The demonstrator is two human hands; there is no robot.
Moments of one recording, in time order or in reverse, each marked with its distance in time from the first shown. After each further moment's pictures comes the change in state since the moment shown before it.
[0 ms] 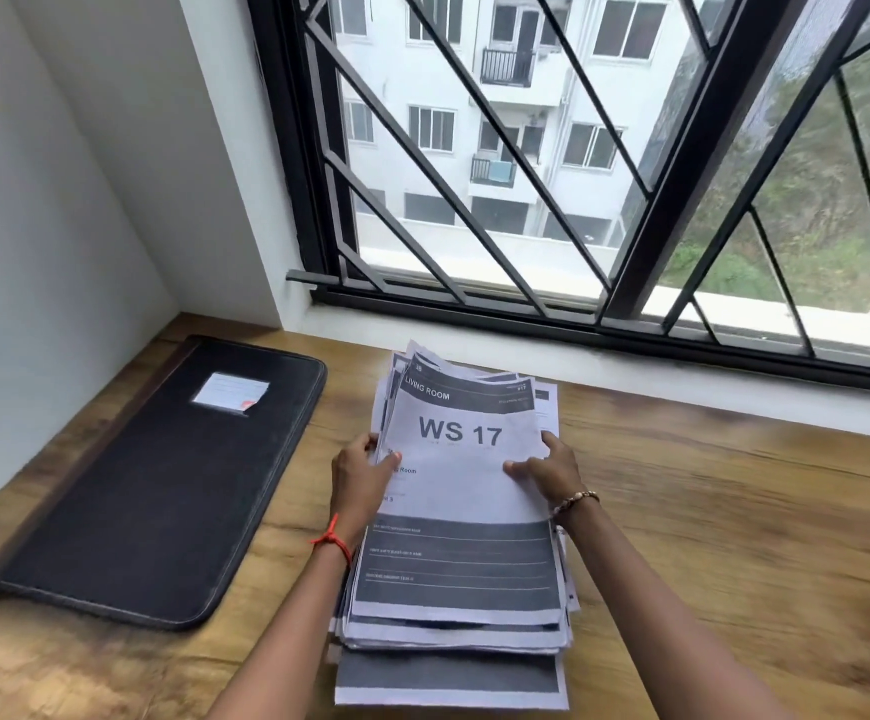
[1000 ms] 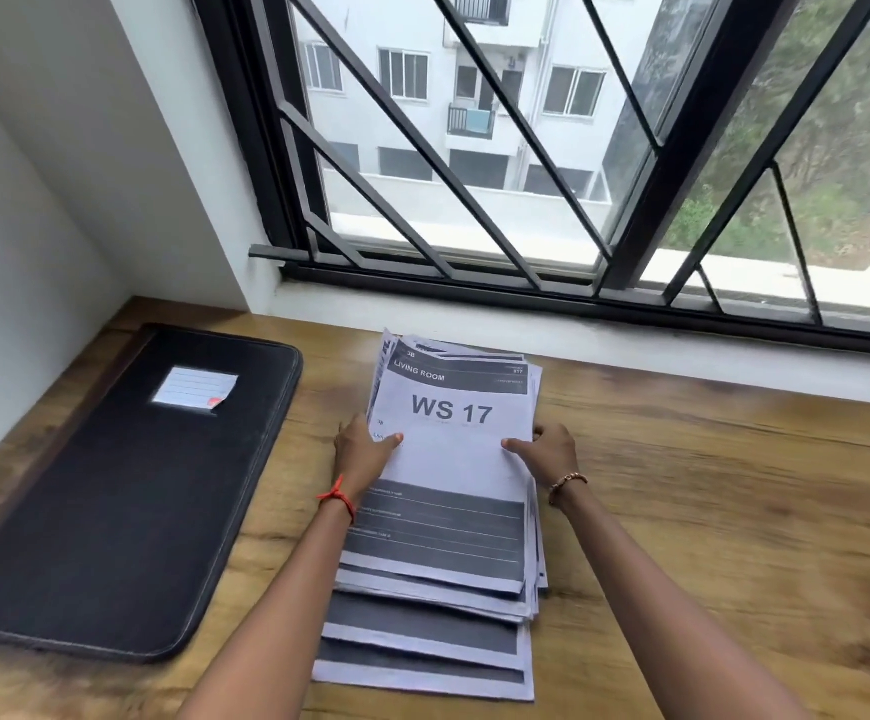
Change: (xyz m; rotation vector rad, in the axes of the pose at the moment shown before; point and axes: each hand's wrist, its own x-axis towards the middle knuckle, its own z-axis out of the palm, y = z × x) left_hand 0.069 -0.035 0.039 0.142 -0.175 -0.146; right_hand 0.048 0.026 0.006 -0.393 0.170 0.077
